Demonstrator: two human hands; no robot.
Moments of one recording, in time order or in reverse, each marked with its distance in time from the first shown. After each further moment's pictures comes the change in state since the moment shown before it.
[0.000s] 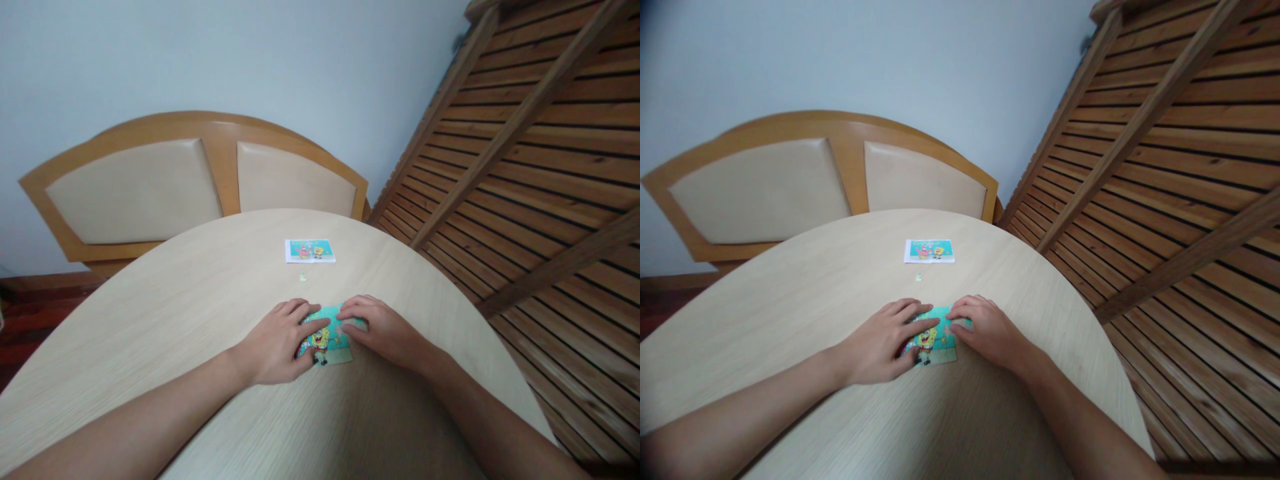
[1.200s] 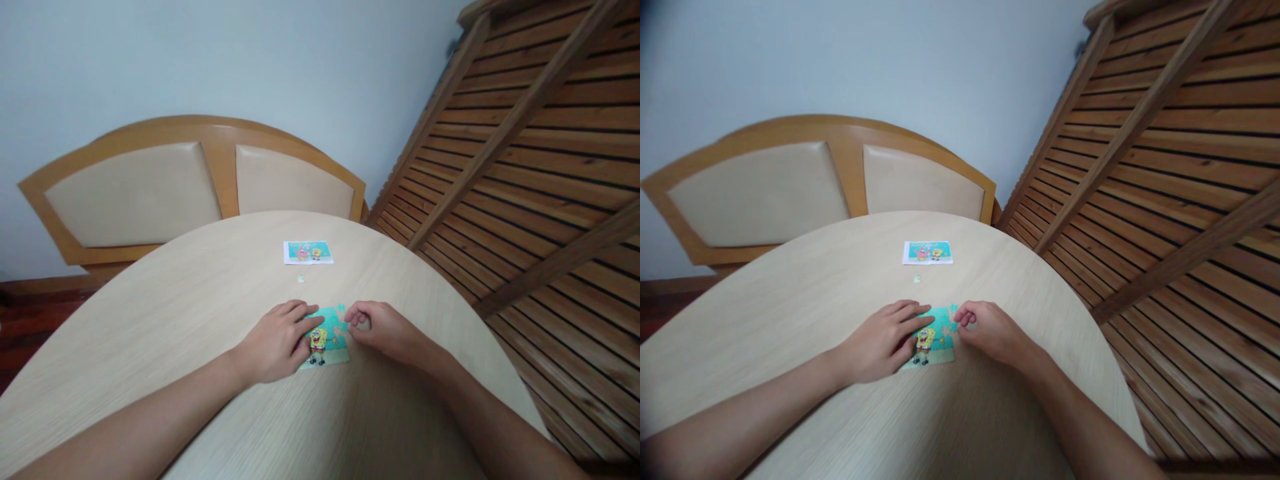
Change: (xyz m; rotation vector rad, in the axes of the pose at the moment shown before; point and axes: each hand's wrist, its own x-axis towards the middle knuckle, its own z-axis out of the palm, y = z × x) left_hand 0.001 0.000 0.003 -0.011 0.070 -0.024; right_hand -0.004 0.003 0.002 0.171 -0.012 0.261
